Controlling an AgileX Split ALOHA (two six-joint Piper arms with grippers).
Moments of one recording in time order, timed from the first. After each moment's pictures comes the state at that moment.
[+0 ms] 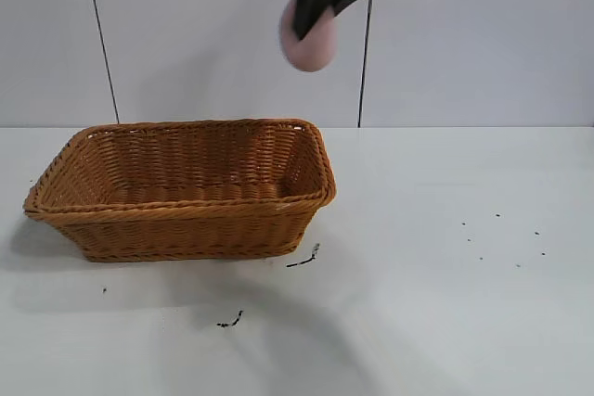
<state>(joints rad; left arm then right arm) -0.02 -0.01 -0.50 -0.04 1.07 0.08 0.64 2.35 -2.14 0.06 0.93 -0.06</state>
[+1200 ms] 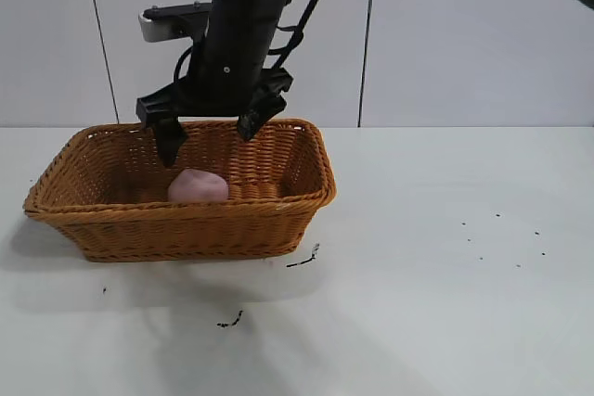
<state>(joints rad) -0.02 -0.01 -0.50 -0.04 1.07 0.08 0.57 2.37 -2.27 0.02 0.93 -0.06</state>
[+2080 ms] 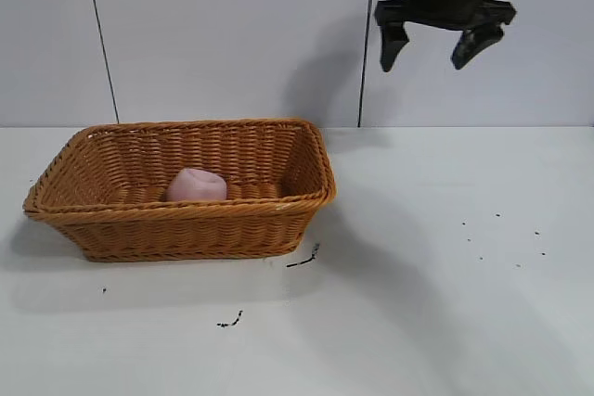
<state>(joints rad) -0.02 -0.01 -0.50 -0.04 1.07 0.08 0.05 2.31 -2.29 0.02 1.14 -0.06</state>
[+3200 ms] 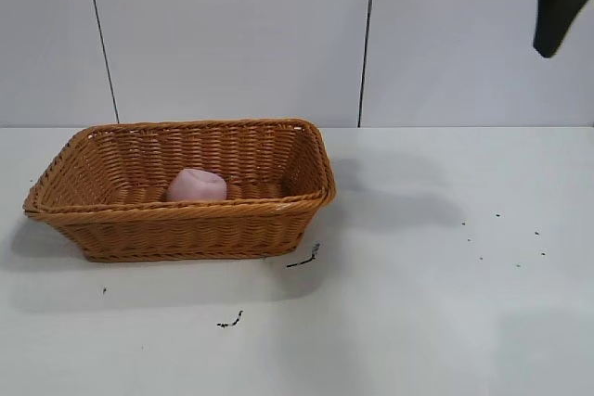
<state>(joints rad) -0.02 -0.01 -0.50 -0.04 1.07 0.08 0.05 1.12 -0.93 0.01 1.20 -0.06</state>
